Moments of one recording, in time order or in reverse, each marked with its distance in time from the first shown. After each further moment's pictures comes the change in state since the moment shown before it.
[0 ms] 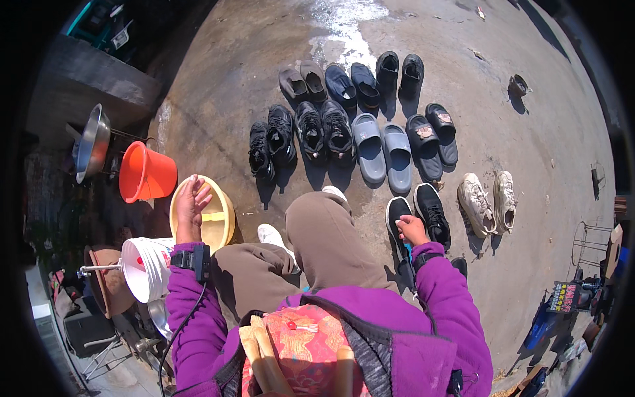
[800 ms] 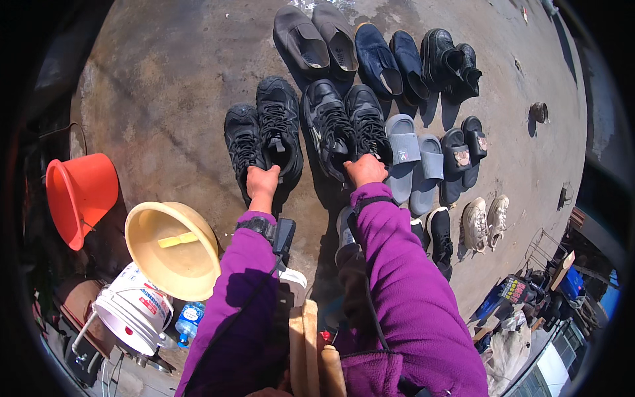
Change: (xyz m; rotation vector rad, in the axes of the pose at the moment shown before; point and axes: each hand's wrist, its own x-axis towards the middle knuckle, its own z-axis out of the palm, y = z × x) left_hand 0.267 -0.179 0.189 1.058 -0.080 -0.376; right_hand 0.215 -0.276 0.307 -1.114 0.415 0.148
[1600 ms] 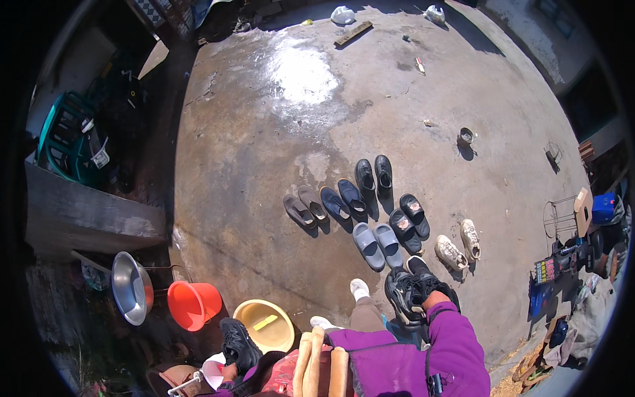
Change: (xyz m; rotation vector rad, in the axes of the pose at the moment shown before) left_hand -0.347 -0.237 -0.478 -0.279 0.408 -0.144; right_hand -0.311 0.409 -0.298 0.088 -0.279 0.207
